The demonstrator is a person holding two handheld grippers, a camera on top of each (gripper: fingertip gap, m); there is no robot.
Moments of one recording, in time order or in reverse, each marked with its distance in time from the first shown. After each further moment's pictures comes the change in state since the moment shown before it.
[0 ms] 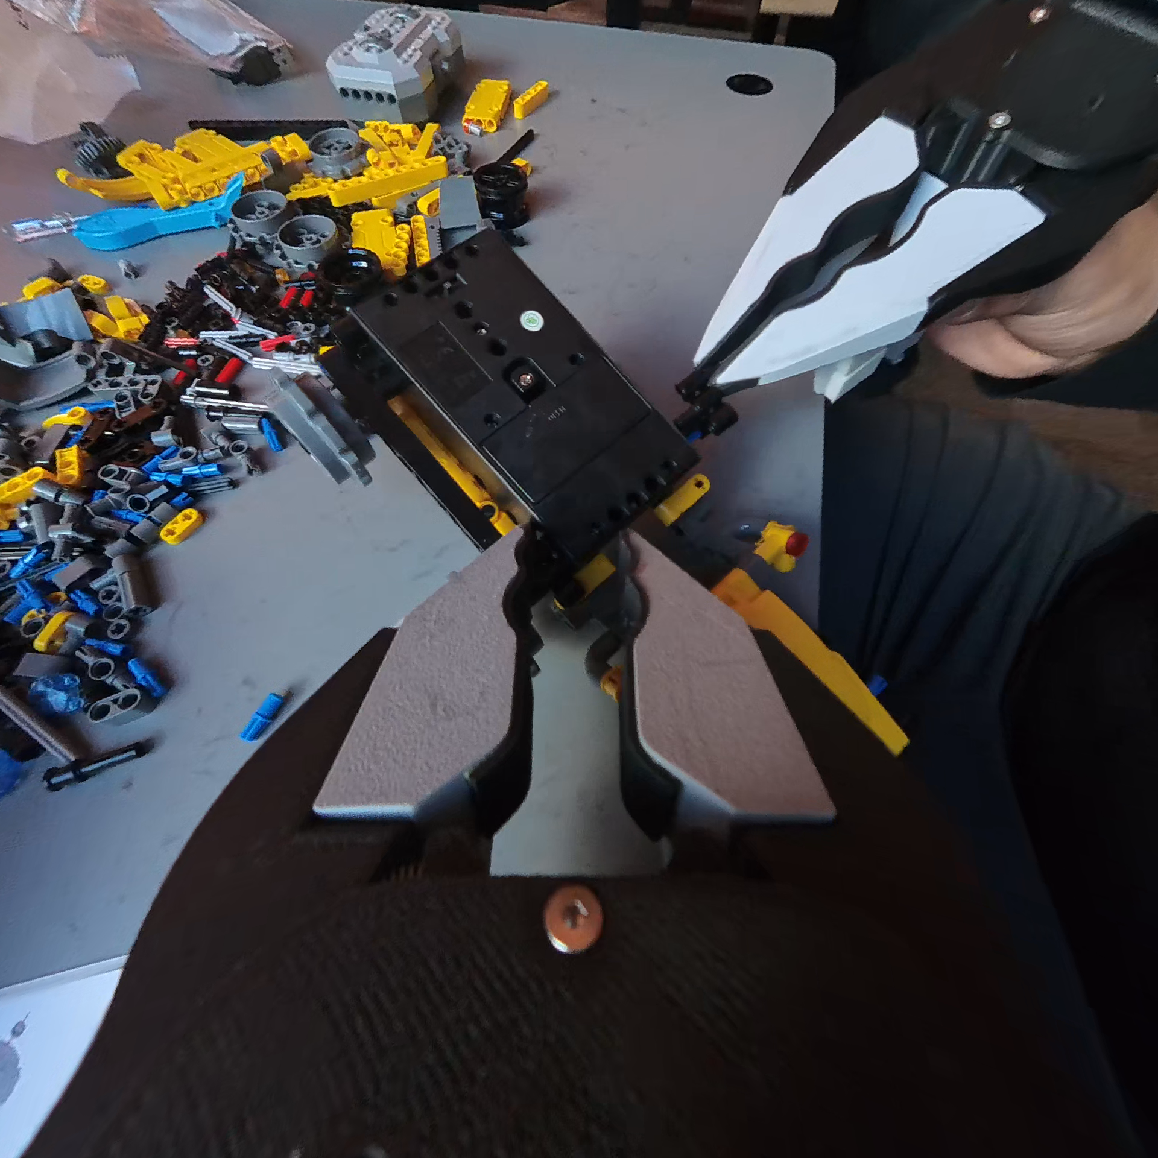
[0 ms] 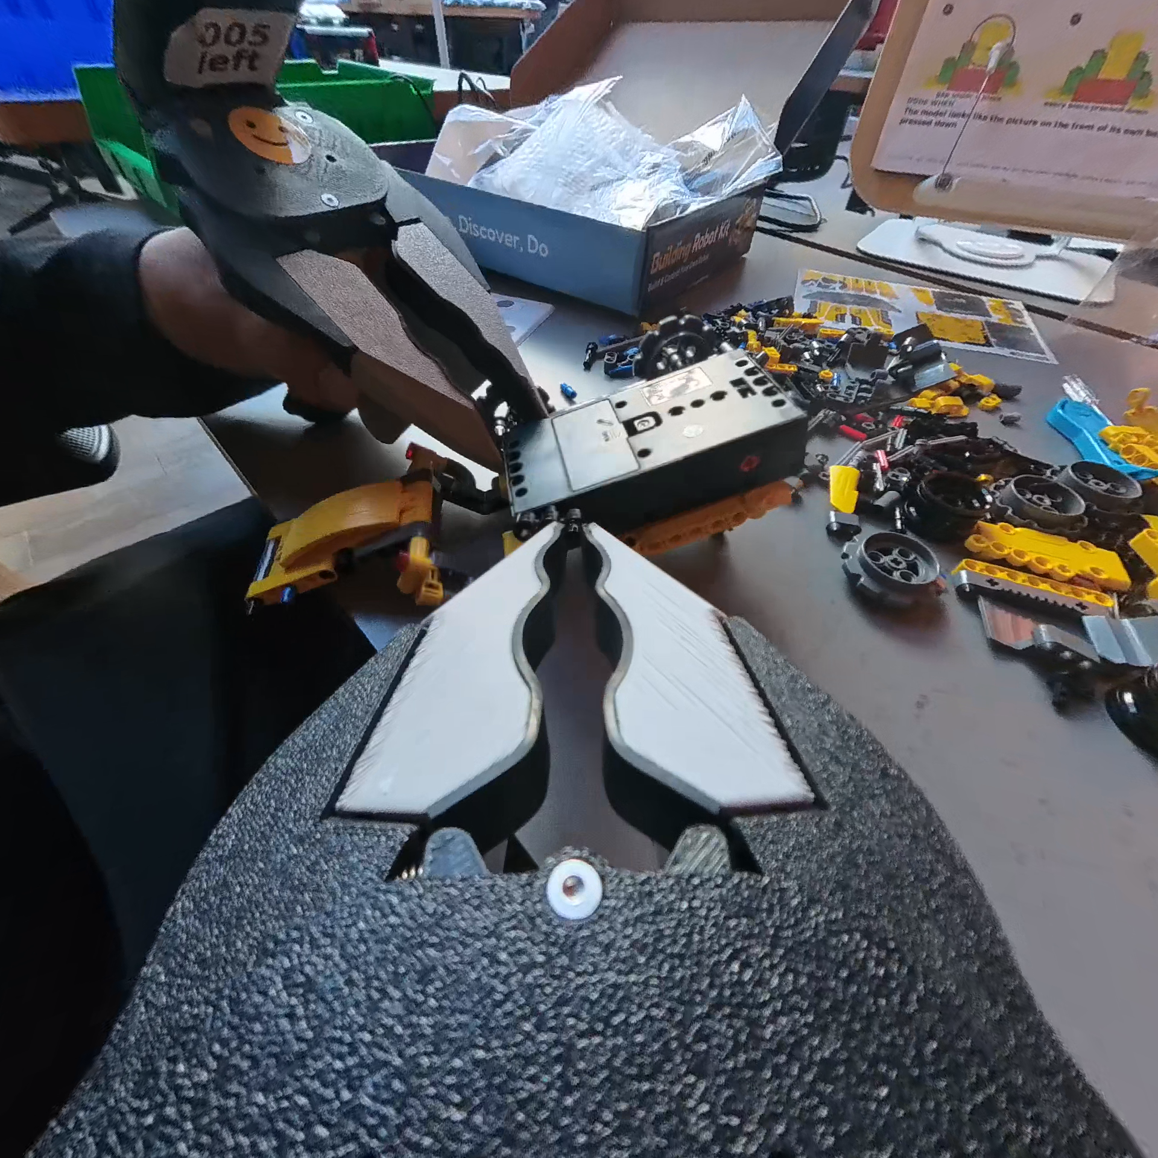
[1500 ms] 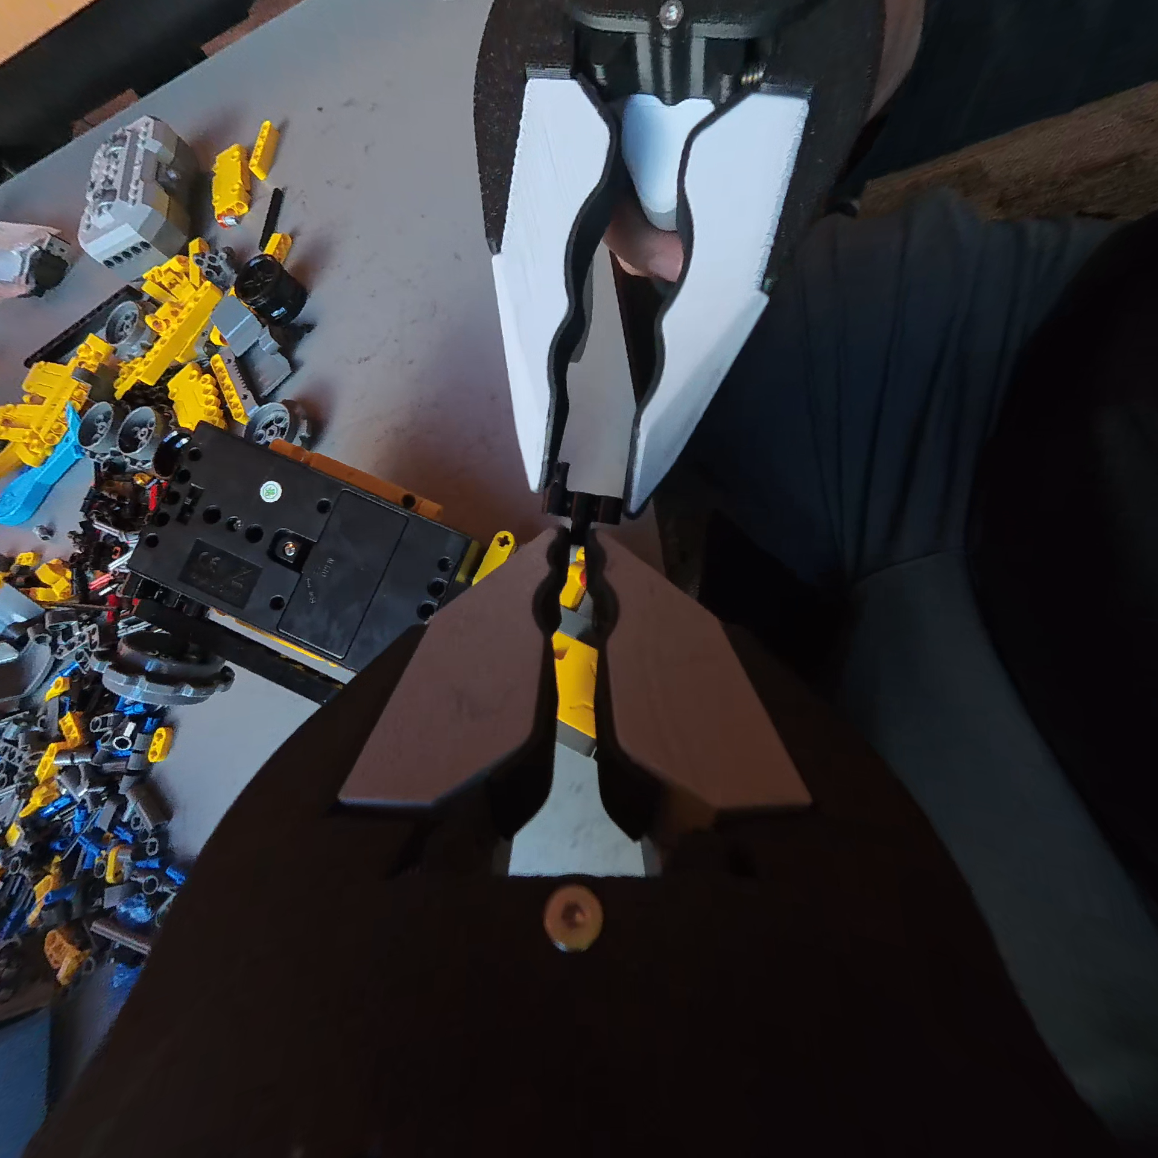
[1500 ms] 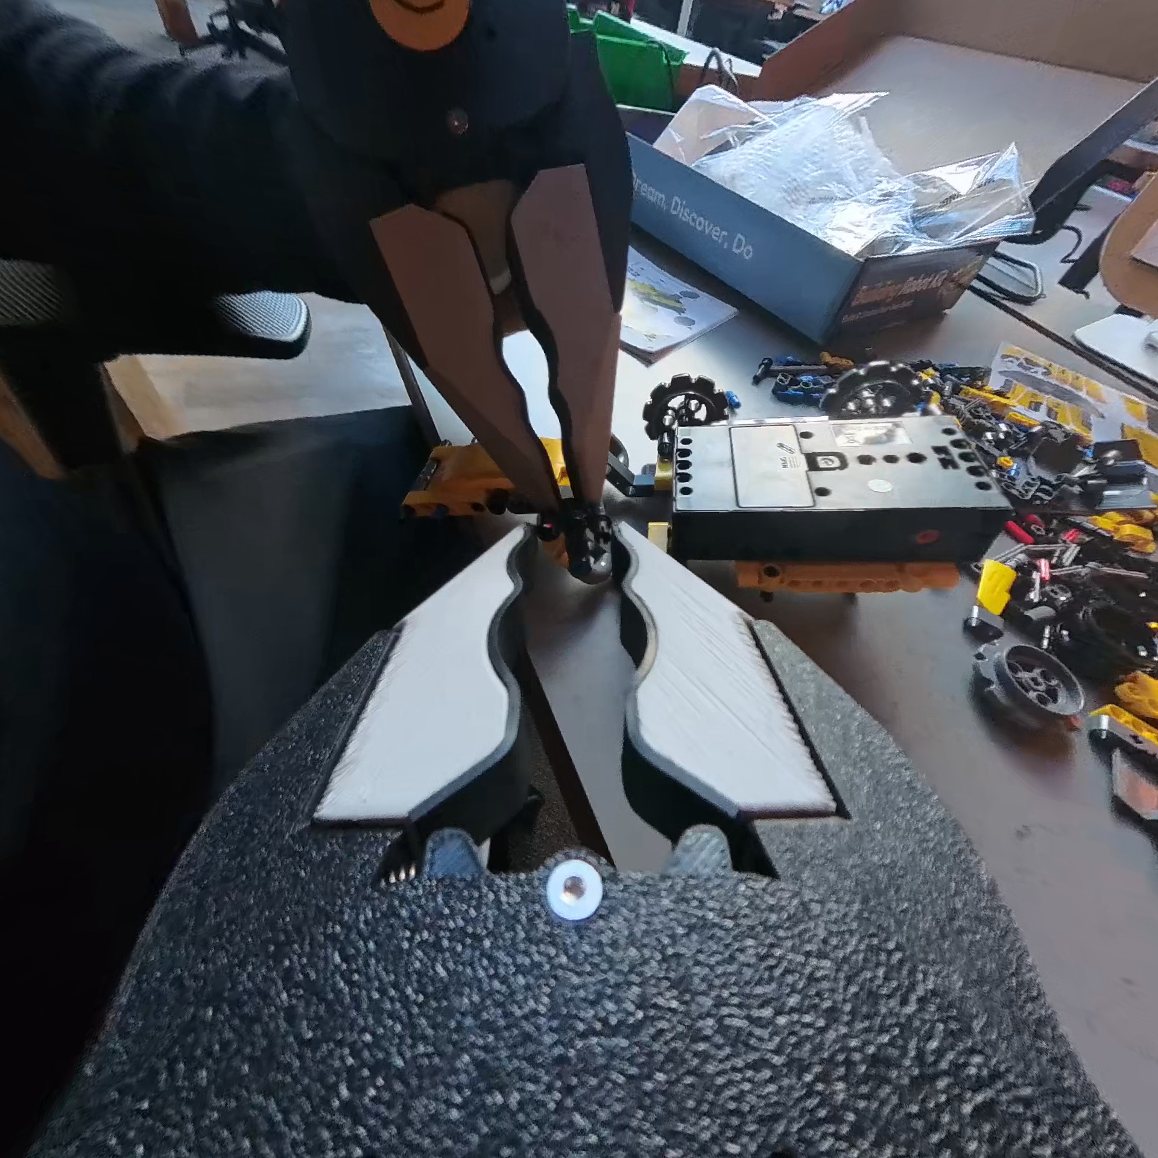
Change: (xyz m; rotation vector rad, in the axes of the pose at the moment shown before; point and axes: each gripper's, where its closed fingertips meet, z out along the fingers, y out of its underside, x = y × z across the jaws) left arm 0.074 -0.007 0.009 -0.147 0.110 0.457; right arm -0.052 0.005 -0.011 -0.028 -0.268 -0.224
